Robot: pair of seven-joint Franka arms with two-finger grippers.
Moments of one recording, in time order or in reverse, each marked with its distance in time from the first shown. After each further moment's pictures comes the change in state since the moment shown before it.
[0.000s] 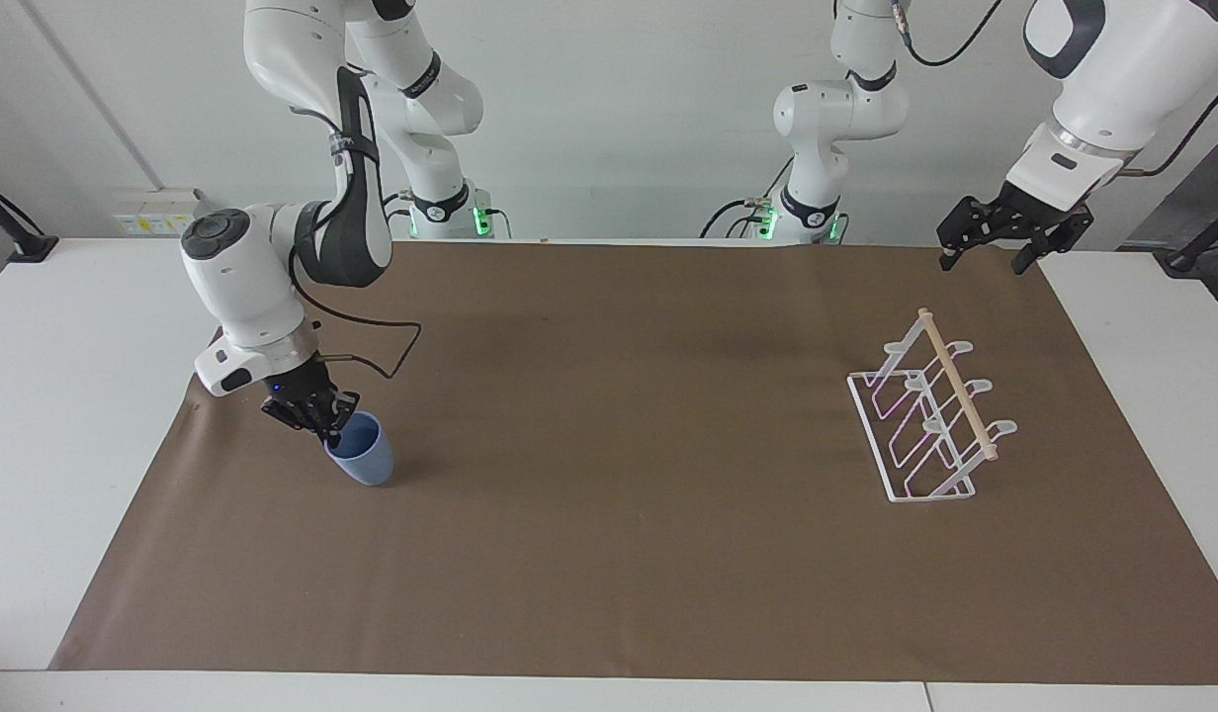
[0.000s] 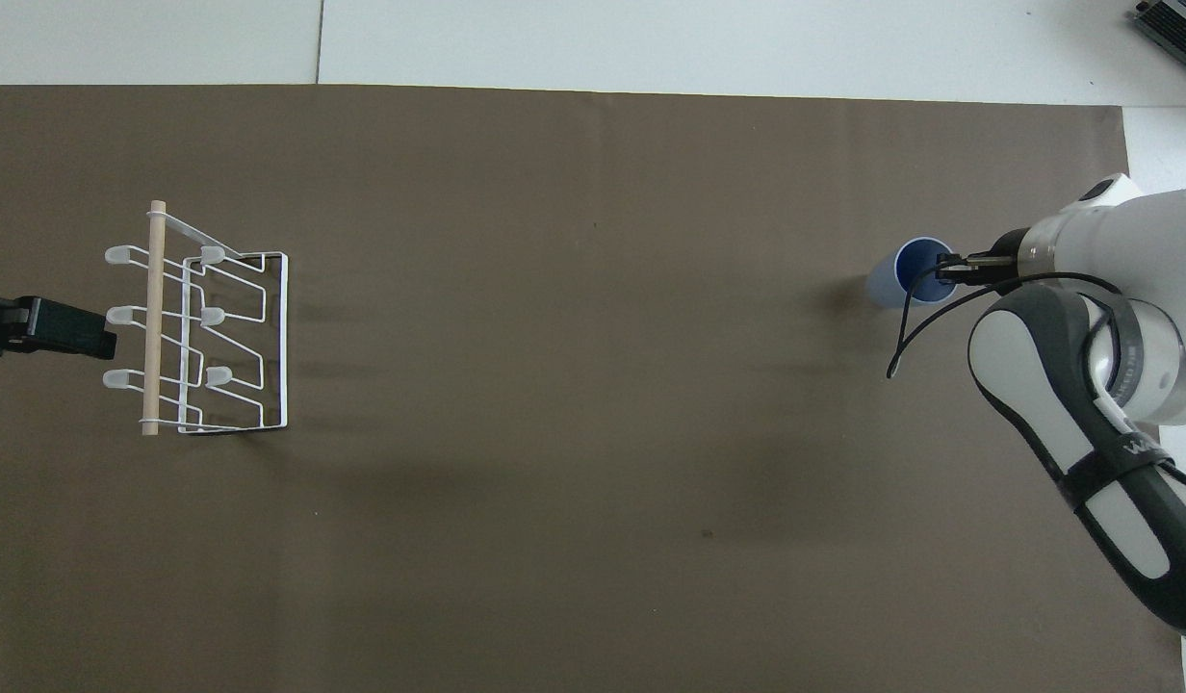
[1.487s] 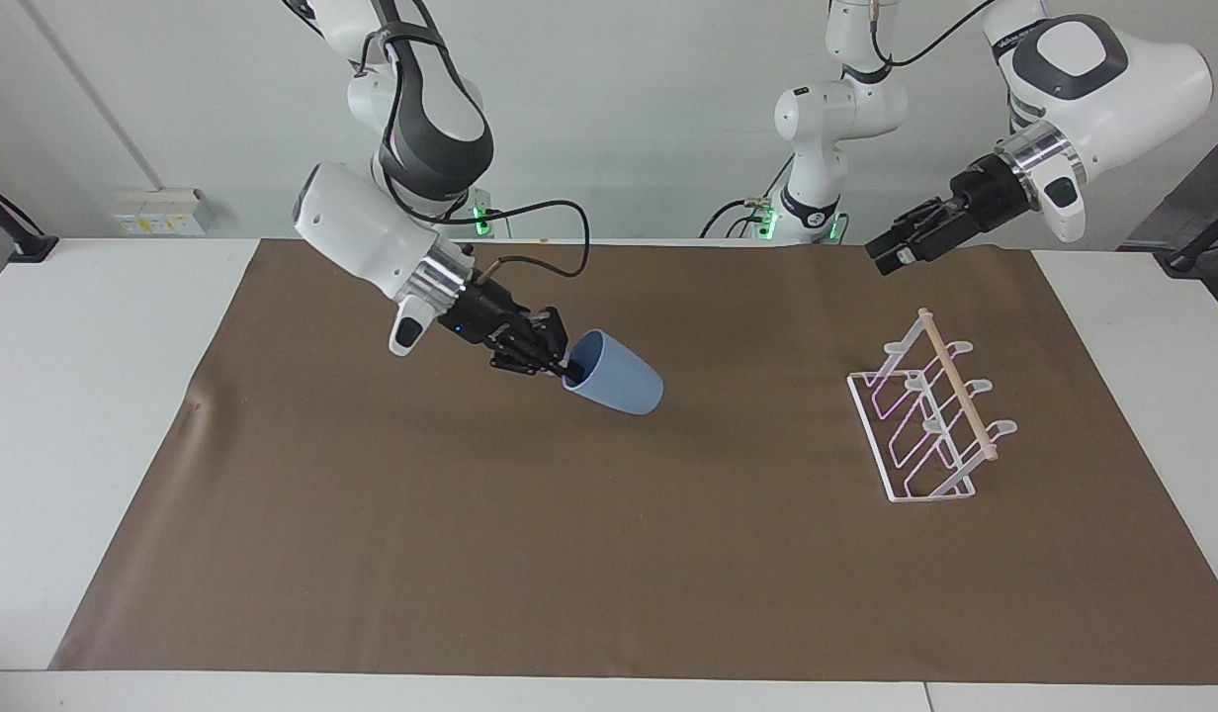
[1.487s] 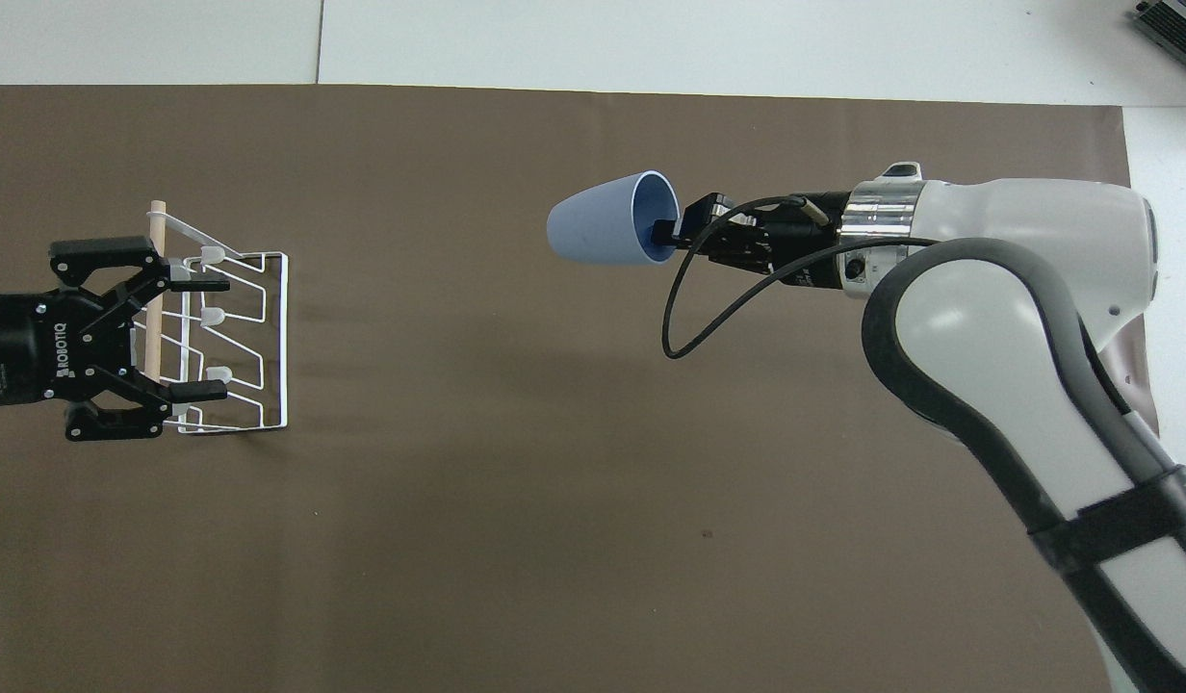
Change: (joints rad) left arm 0.088 -0.157 -0.024 -0.380 -0.922 0.245 -0.795; right arm 0.001 -0.052 0.383 0.119 0.925 -0.044 -0.001
